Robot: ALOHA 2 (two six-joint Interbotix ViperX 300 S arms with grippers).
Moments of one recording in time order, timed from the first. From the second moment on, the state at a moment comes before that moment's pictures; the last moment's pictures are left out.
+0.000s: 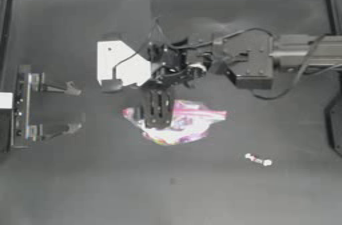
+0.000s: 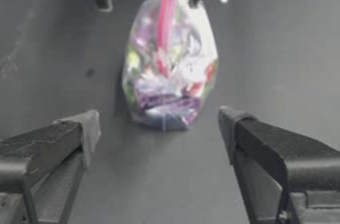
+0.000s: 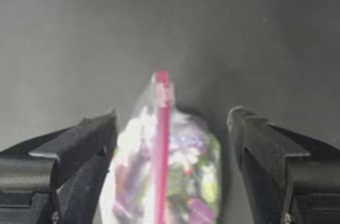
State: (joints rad) left arm 0.12 -0.82 1.31 -0.03 -0.22 0.03; right arm -0.14 0.27 -0.12 0.13 0.87 -0.18
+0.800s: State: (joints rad) left arm 0.12 -0.84 1.31 -0.03 -0.22 0.03; right arm -0.14 0.36 -0.18 0.13 0.91 -0.20
